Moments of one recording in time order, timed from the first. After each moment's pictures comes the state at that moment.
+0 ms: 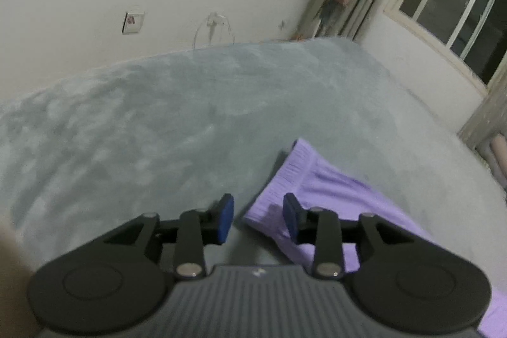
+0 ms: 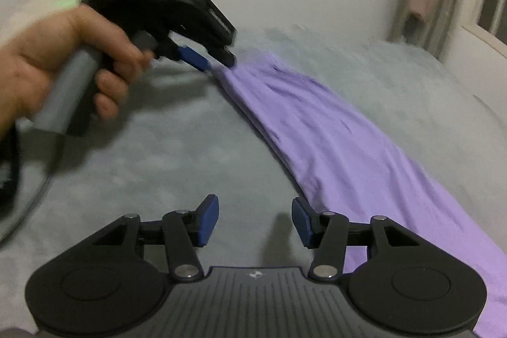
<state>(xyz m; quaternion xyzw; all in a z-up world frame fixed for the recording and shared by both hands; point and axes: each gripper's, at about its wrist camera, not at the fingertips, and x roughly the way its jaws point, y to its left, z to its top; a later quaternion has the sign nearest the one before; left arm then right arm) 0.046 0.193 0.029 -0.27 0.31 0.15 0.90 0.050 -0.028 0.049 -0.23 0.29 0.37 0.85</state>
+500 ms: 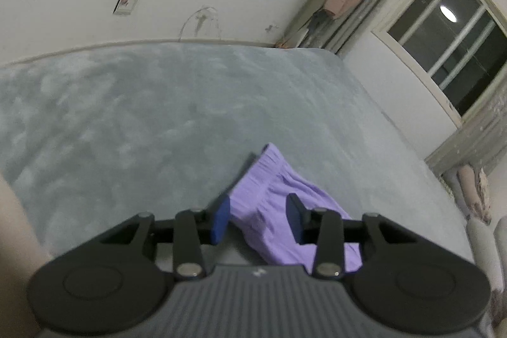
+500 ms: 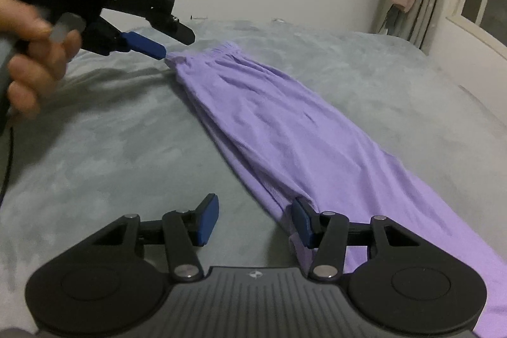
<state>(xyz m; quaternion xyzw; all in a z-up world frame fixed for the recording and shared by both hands) 0.031 0.191 0.040 -0.32 0.27 0.12 0.90 0.093 -0.027 0.046 -0.23 0.29 0.35 0.86</state>
